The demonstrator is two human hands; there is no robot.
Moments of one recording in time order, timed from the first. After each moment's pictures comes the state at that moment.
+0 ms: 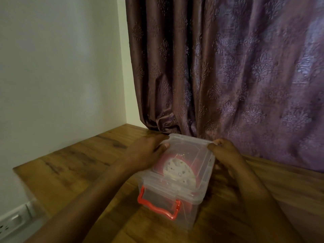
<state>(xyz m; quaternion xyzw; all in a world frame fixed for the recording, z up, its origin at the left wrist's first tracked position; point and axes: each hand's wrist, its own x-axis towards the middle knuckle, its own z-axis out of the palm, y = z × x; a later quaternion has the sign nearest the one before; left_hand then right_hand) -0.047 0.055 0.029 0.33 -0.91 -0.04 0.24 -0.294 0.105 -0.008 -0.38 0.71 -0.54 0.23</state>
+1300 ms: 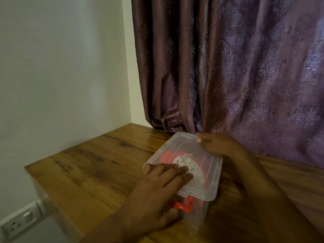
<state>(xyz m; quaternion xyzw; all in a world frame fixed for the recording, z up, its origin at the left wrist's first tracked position) -0.011 0.123 -0.038 0.21 -0.94 0.09 0.25 -0.284 0.078 0.021 -0.63 0.76 -0.15 0.03</state>
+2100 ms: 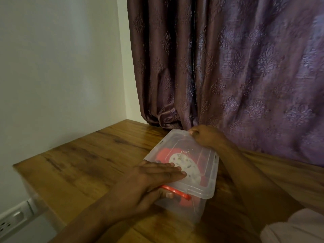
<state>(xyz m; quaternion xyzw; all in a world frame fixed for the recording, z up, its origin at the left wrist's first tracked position) 0.008 0.111 -0.014 0.13 -0.95 -0.07 0.28 -0.284 0.038 0.017 -0.63 0.76 -0.15 -0.01</state>
